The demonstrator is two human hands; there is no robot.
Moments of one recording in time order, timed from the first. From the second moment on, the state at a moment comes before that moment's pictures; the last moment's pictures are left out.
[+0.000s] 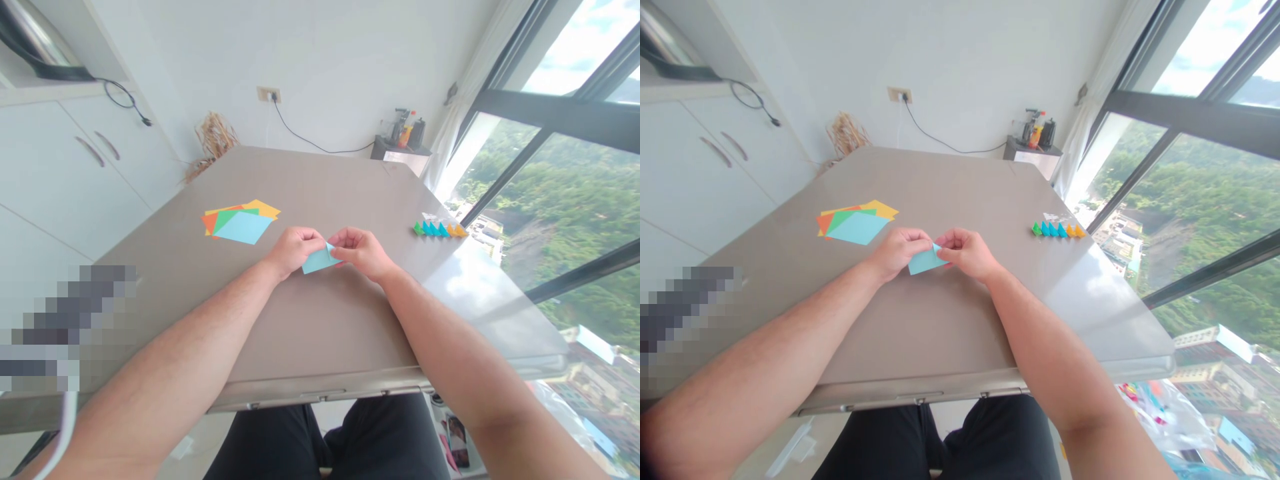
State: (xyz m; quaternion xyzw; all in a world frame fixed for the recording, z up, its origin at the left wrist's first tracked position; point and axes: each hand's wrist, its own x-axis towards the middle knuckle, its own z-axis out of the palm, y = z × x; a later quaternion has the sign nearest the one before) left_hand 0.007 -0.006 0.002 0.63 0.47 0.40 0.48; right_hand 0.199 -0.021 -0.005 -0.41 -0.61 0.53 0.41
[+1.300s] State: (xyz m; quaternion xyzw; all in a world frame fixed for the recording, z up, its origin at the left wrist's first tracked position) left_hand 0.003 -0.002 -0.008 0.68 0.46 0.37 0.44; right_hand 0.193 -0.022 -0.005 -0.44 -0.62 0.51 0.41
